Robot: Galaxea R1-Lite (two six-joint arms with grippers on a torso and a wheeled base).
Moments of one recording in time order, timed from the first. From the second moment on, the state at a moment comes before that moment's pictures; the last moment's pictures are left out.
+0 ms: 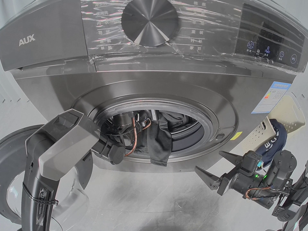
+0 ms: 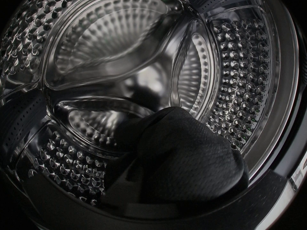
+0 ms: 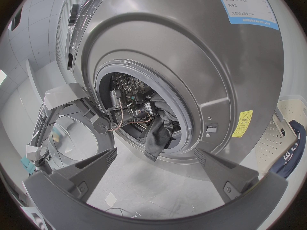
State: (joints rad) left arm -0.51 2.44 -1.43 -1.13 0.08 -0.12; right arm 0.74 1.77 -0.12 -1.54 -0.14 0.15
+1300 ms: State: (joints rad) left arm -0.52 2.50 -1.60 -0.94 0.11 -0.14; right arm 0.74 1.79 -0.14 -1.54 -0.14 0.15
